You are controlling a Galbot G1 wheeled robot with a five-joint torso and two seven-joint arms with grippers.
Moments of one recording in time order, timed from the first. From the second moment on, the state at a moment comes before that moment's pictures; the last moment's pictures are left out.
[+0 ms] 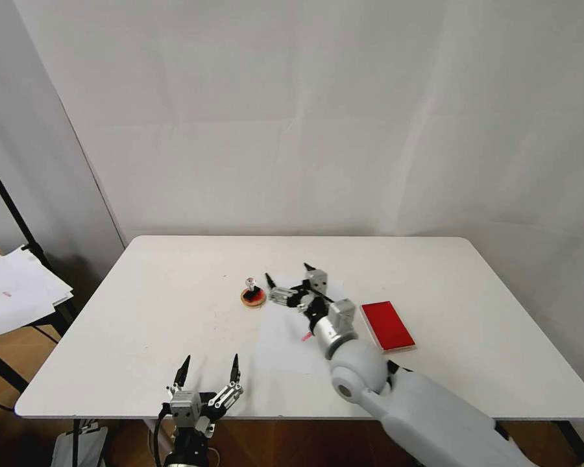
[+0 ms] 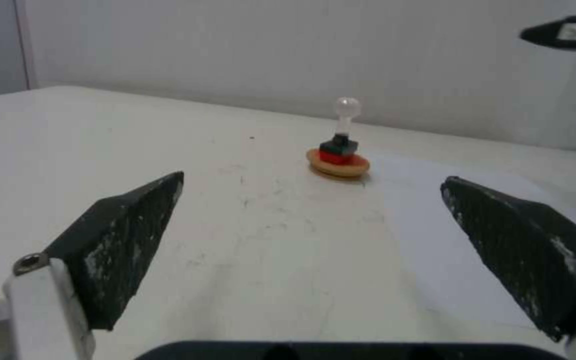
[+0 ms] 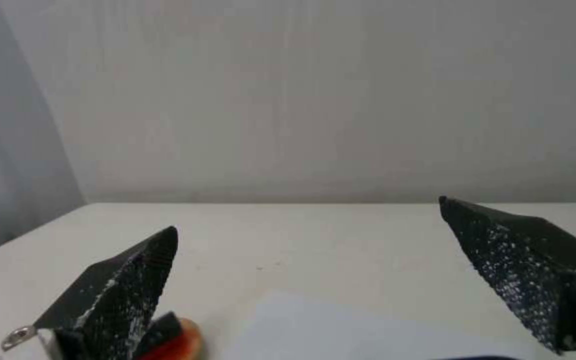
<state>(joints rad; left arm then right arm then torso) 1.70 -1.56 -0.48 -2.07 -0.11 -0.28 0.02 -0.74 1.01 -0.26 1.89 0.63 -0.07 0.49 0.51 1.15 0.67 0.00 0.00</state>
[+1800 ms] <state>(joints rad) 1.70 -1.56 -0.48 -2.07 -0.11 -0.28 0.02 -1.67 1.11 0.30 2.16 0.21 0.16 0.41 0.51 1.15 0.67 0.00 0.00</state>
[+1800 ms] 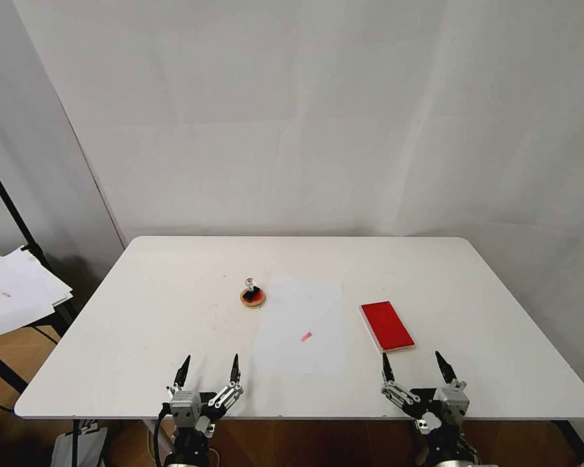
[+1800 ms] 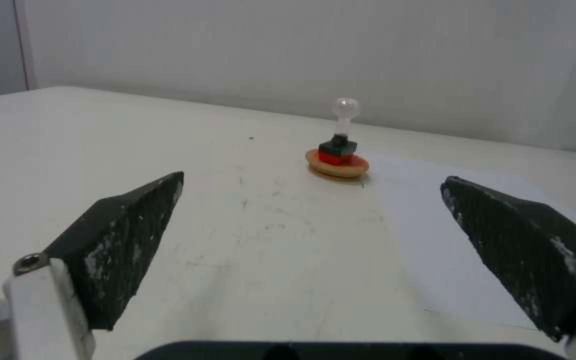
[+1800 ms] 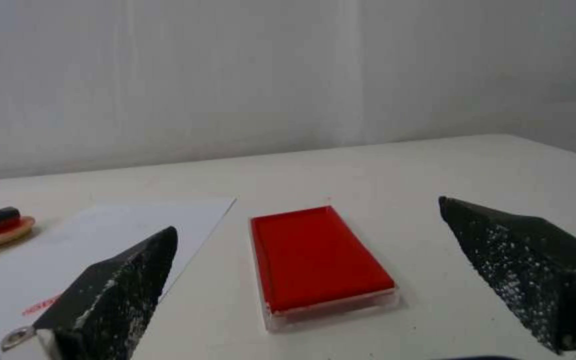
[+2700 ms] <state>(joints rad) 1.70 -1.56 -0.48 -2.07 -0.11 -0.28 0.02 -1.65 1.10 0.30 2.17 0.22 0.15 0.42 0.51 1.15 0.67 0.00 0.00</state>
